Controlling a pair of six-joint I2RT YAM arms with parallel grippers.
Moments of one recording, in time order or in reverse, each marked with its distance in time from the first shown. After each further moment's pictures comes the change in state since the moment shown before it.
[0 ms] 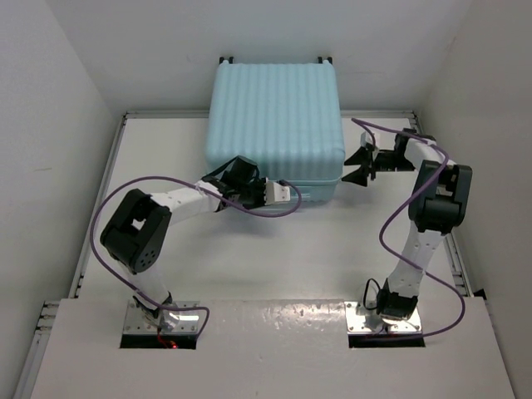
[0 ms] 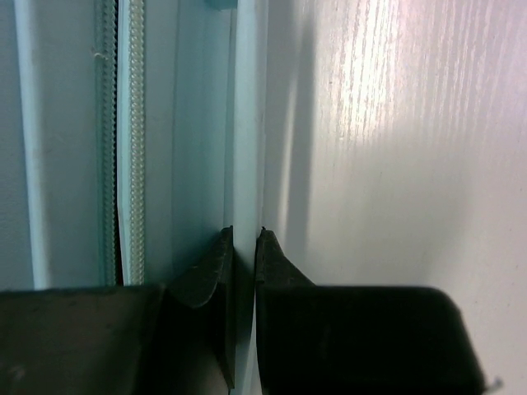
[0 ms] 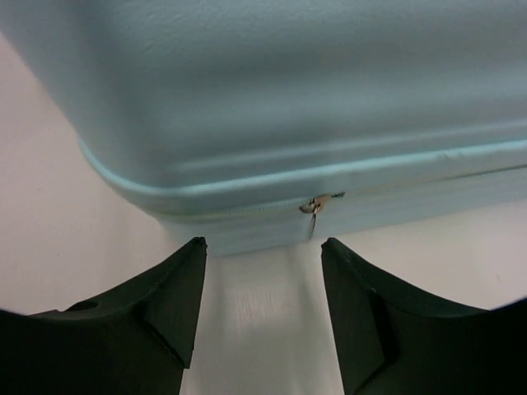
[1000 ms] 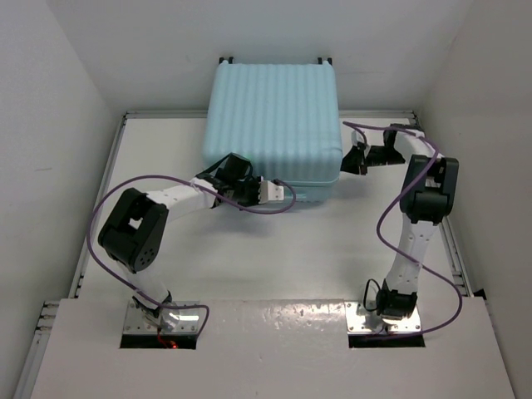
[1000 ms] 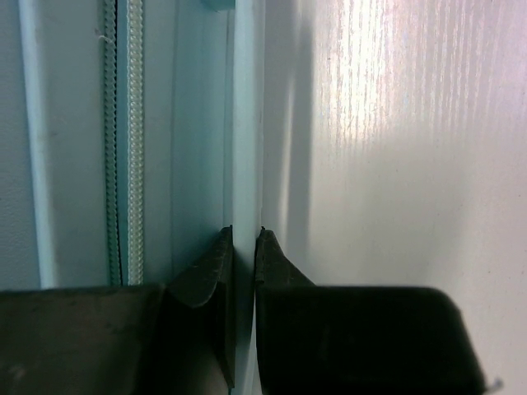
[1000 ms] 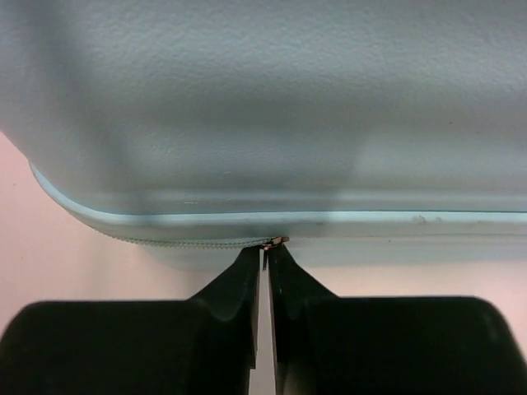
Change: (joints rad) left arm 0.060 -0.002 0.003 -0.044 0.084 0.093; right arm 0.087 0.125 0.167 -0.133 -0.018 -0.155
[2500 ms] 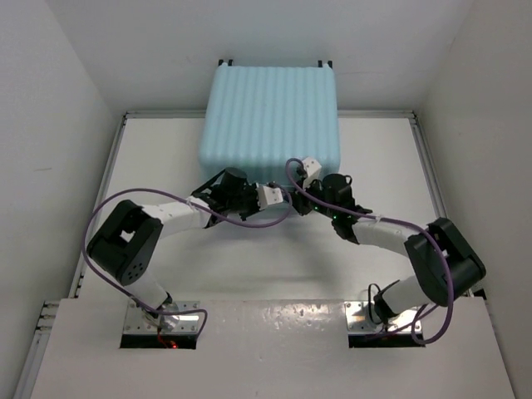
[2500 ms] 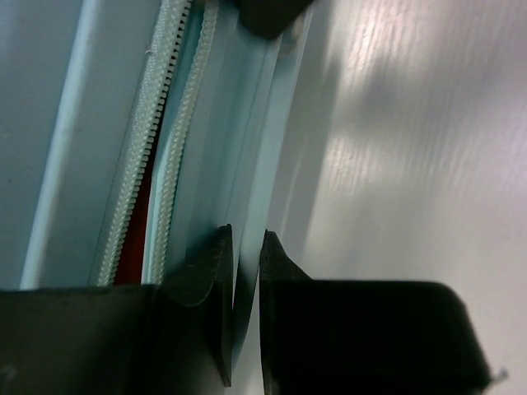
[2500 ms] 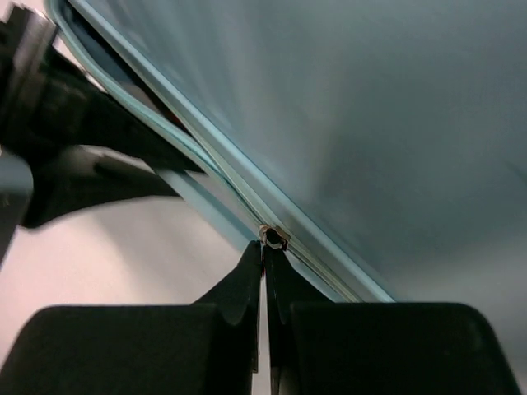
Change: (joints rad) left arm -0.072 -0.107 -0.207 0.270 -0.073 -0.277; right arm 0.667 -0.752 -1.096 1.634 0.996 1.826
